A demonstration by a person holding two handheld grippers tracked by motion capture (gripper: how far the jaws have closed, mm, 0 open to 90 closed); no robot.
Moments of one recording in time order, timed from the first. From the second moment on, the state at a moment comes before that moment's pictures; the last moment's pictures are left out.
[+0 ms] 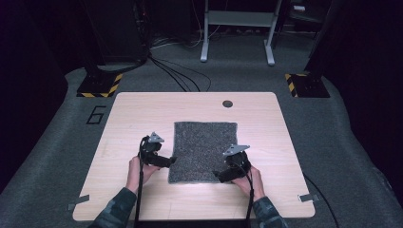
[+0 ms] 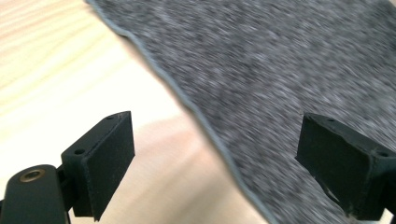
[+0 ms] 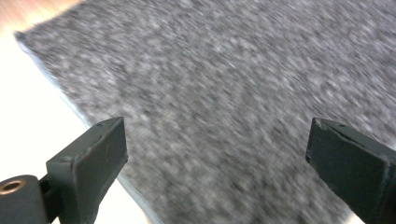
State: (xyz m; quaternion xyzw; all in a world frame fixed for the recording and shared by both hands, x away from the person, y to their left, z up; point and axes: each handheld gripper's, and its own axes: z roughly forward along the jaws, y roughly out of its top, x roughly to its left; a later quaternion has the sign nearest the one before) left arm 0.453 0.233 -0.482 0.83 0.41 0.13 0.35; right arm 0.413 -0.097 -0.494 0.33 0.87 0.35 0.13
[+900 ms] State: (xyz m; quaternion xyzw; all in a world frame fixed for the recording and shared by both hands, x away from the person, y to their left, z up) left arm 0.561 0.215 -0.491 0.82 0.45 0.12 0.33; right arm 0.393 0.034 -0.493 0.24 0.90 0.35 0.09
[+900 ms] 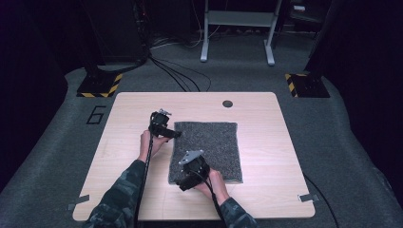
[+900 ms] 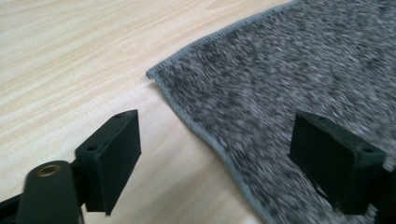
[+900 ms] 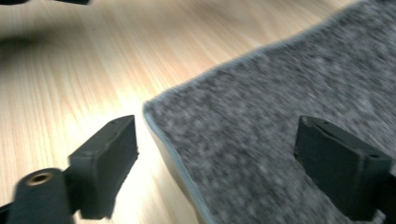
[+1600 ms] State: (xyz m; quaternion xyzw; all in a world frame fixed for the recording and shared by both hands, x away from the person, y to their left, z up) left arm 0.589 0.200 -0.506 0.84 0.44 0.13 0.30; right arm 0.391 0.069 -0.512 0.23 0.91 0.33 0.10
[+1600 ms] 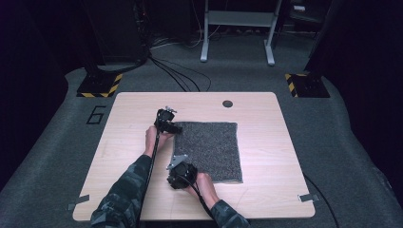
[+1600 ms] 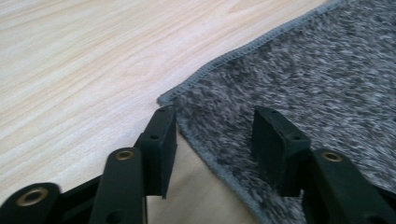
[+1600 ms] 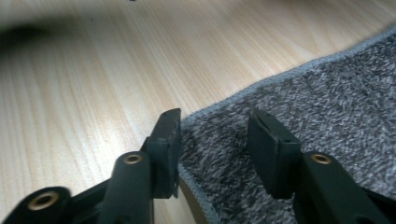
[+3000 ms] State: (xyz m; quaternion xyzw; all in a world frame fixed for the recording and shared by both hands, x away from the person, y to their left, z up) left arm 0.564 0.196 -0.477 0.85 0.42 0.17 0.29; right arm 0.368 0.048 -0.492 0.24 0.87 0.42 0.06
